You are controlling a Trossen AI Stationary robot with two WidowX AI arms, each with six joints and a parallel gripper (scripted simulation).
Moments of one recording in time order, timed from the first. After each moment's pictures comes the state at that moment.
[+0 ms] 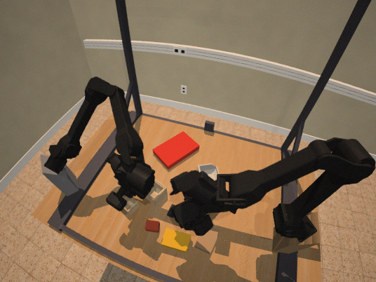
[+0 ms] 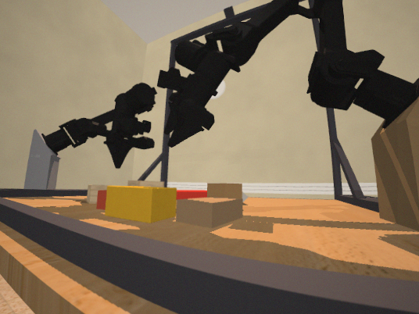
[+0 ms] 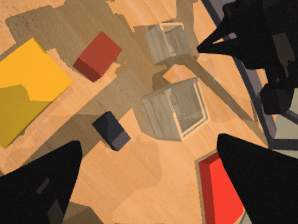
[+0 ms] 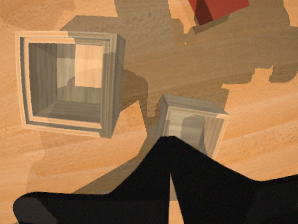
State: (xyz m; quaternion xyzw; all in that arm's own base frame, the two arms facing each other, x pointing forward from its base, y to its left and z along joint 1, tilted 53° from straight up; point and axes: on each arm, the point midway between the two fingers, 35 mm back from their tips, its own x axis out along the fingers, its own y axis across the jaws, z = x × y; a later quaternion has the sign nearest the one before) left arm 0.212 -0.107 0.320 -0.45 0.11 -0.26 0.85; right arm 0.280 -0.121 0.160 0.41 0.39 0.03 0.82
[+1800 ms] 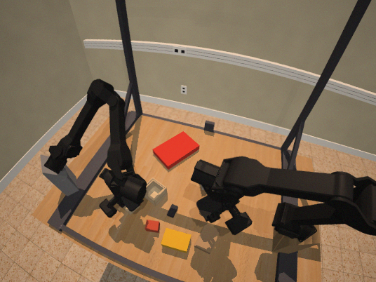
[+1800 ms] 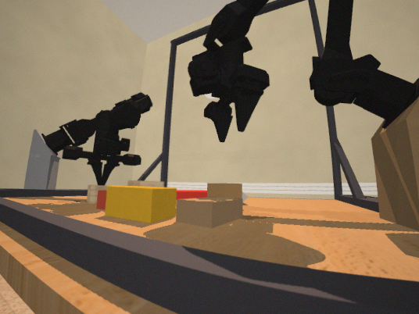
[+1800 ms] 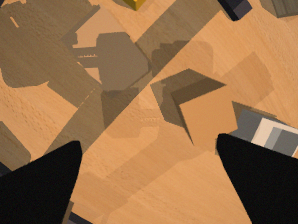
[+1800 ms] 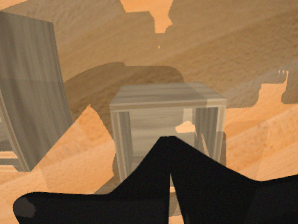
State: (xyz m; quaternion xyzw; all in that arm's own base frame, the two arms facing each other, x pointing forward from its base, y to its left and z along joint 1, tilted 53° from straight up) left arm 0.136 -0.089 0.227 -0.26 0.37 -0.11 0.88; right arm 0.296 -0.101 0.096 0.50 0.39 0.00 0.77
